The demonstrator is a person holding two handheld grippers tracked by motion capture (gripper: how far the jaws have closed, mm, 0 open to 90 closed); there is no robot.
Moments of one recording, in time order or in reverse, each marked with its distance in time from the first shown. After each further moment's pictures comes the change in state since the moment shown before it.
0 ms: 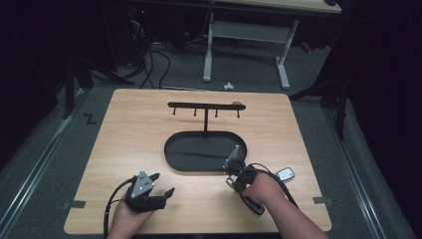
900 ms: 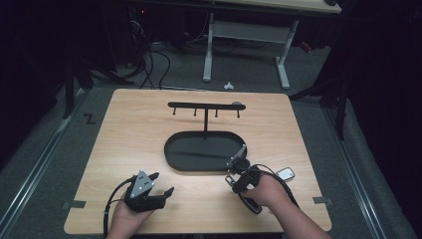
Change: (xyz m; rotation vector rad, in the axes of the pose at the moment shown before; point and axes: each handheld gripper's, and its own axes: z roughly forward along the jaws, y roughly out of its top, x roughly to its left) left arm 0.003 0.000 -0.002 -0.003 0.009 0.002; right arm -0.003 -0.009 -0.005 -0.105 -0.004 0.057
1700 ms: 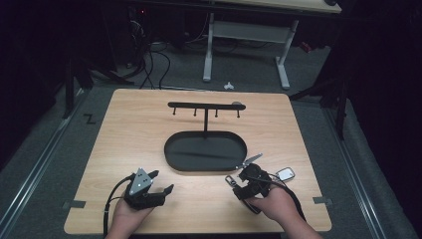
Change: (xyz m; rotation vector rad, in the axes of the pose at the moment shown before) left arm 0.005 0.002 0.006 -0.014 -0.006 -0.026; right arm 0.008 -0.038 -0.022 -0.256 -0.030 0.023
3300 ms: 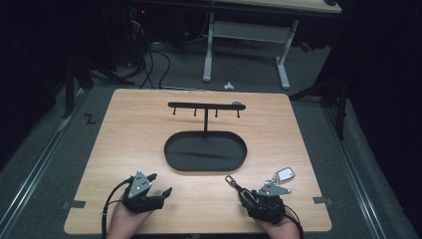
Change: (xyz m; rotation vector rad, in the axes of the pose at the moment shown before) left arm -0.004 -0.005 -0.009 0.025 0.017 -0.007; right arm 0.003 -0.094 0.023 -0.405 0.025 0.108
